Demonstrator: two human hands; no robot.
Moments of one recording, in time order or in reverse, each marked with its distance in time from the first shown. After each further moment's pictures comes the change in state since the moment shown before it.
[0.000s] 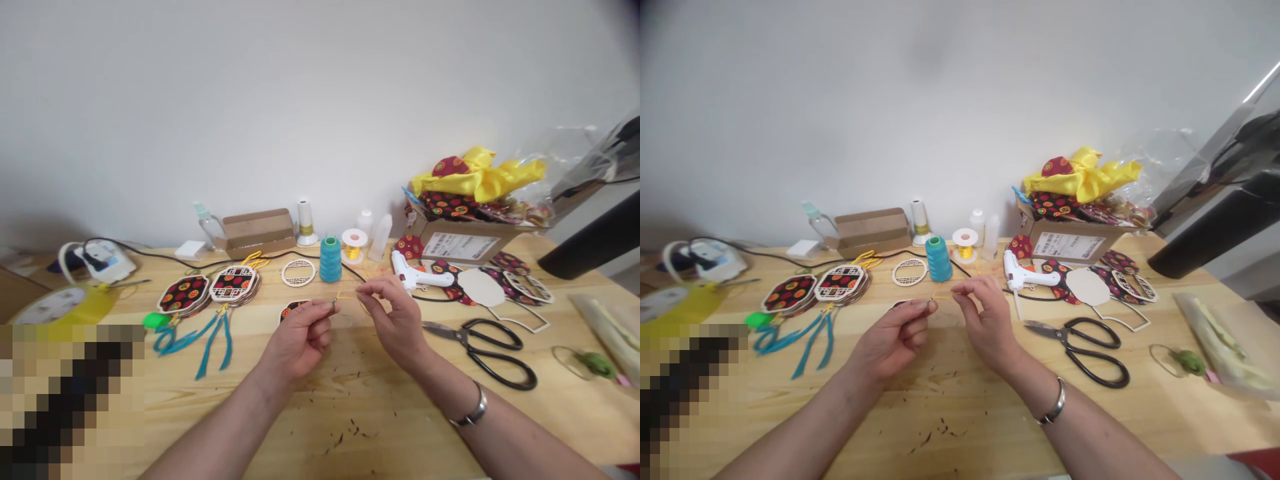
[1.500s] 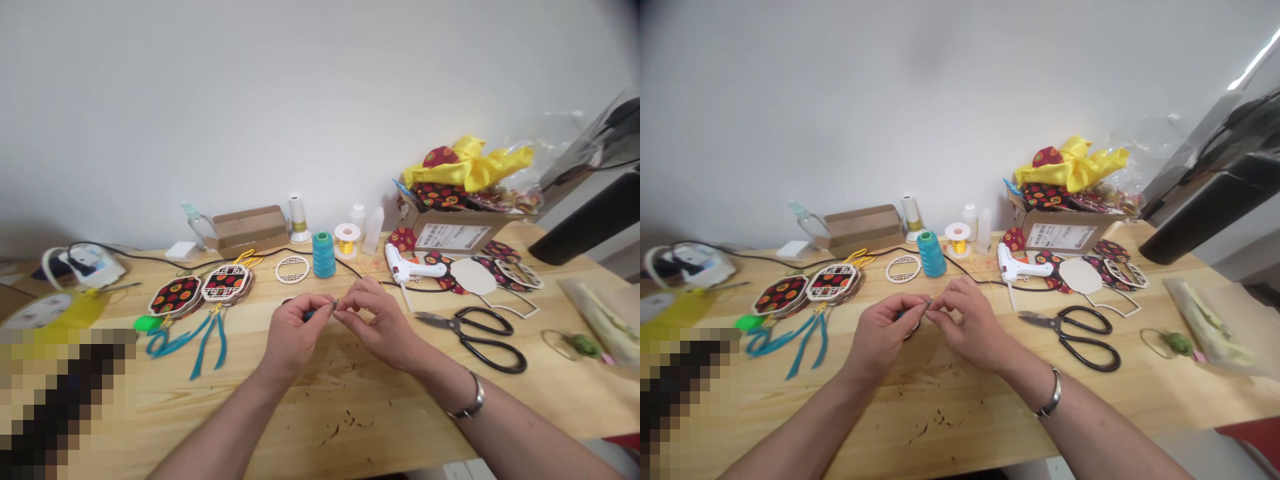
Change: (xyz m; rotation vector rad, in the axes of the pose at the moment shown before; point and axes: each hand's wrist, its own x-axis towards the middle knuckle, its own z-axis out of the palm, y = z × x) left_hand -0.013 -0.003 0.010 0.715 0.171 0.524; right_hand 0.003 -0.021 -0.006 0.047 -0.288 -0.023
